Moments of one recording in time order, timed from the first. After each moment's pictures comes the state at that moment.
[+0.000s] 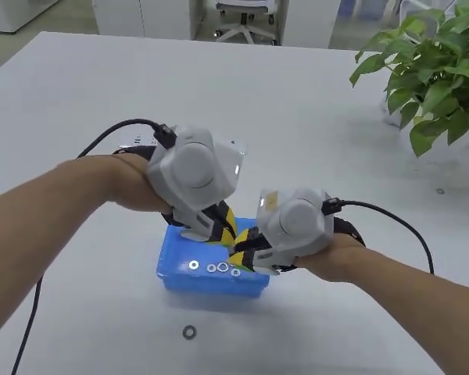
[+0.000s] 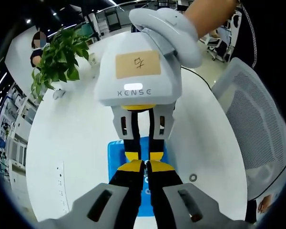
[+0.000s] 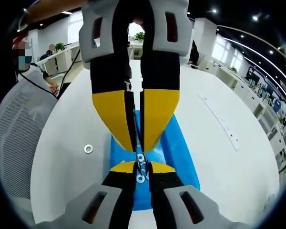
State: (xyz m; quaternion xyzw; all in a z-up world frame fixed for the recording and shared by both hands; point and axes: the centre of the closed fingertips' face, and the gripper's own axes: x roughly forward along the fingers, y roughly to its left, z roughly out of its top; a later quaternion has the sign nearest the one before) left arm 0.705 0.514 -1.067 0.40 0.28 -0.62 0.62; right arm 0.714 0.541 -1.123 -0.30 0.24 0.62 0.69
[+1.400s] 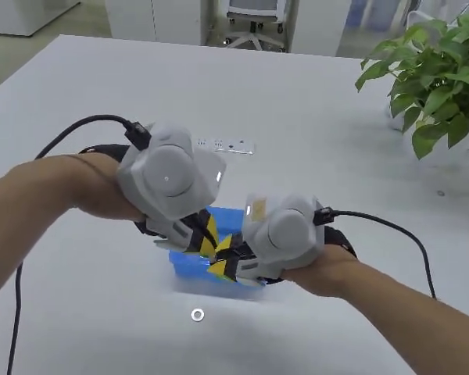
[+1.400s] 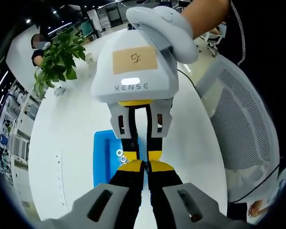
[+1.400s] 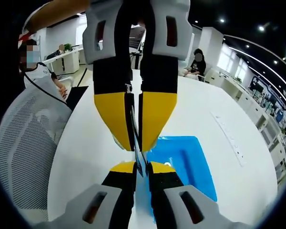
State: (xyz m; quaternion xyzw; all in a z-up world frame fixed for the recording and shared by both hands) left arm 0.640 0.548 -1.047 0.41 0.29 -0.60 0.62; right arm 0.650 0.577 -1.099 -0.30 0.20 0.64 0.68
